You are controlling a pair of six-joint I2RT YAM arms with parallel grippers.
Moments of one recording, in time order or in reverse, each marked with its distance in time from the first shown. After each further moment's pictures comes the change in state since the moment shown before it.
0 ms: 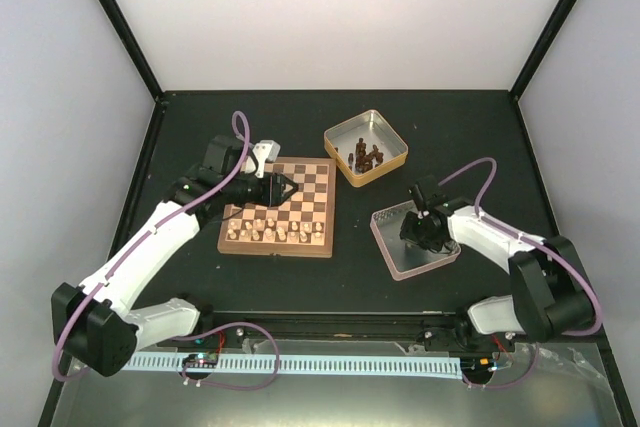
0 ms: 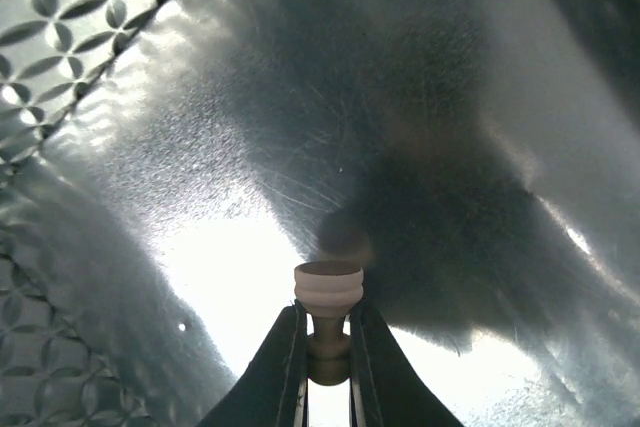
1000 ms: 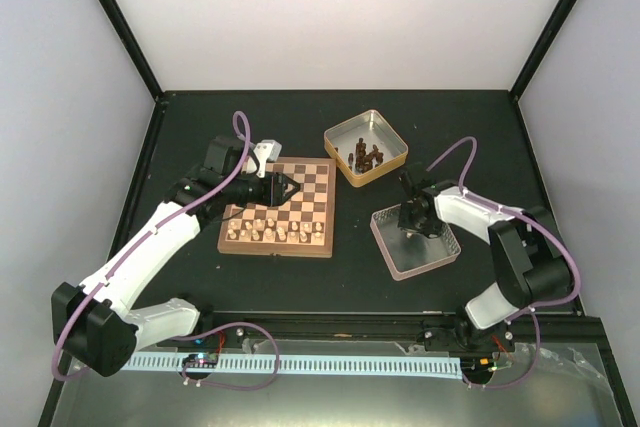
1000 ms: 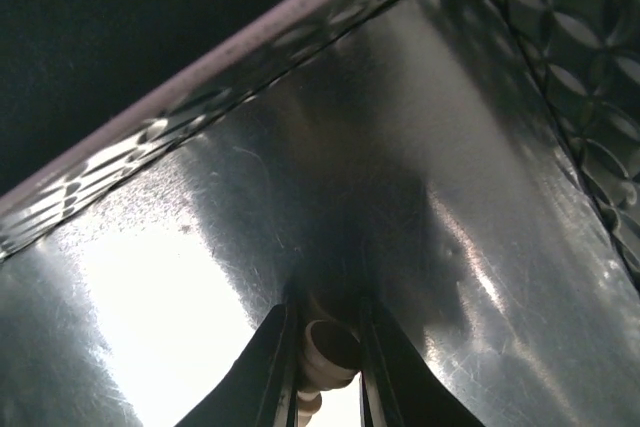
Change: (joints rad) left arm -0.011 -0.003 -0.012 0.028 0.008 -0.014; right arm 0.000 0.210 0.165 -0.047 0.142 -0.173
